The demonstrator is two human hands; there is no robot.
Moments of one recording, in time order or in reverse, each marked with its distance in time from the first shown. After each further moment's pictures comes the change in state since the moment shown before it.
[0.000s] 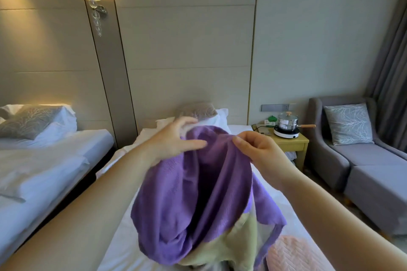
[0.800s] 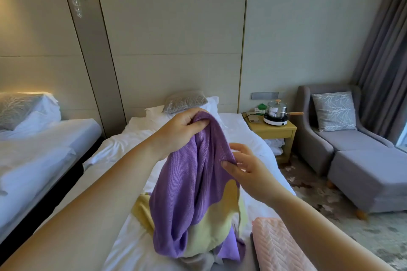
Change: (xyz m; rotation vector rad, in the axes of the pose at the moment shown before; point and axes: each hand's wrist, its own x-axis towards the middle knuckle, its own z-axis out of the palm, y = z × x) left_hand 0.011 0.007 0.045 -0.236 -0.087 0.230; right_hand -0.038 0.047 0.000 -0.292 -0.057 -0.040
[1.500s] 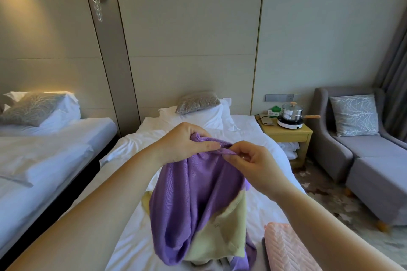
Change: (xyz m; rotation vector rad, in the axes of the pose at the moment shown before) left_hand -0.027 0.000 -0.020 0.282 -0.070 -0.115; right_hand 0.016 -0.032 0.013 0.042 0.101 0.006
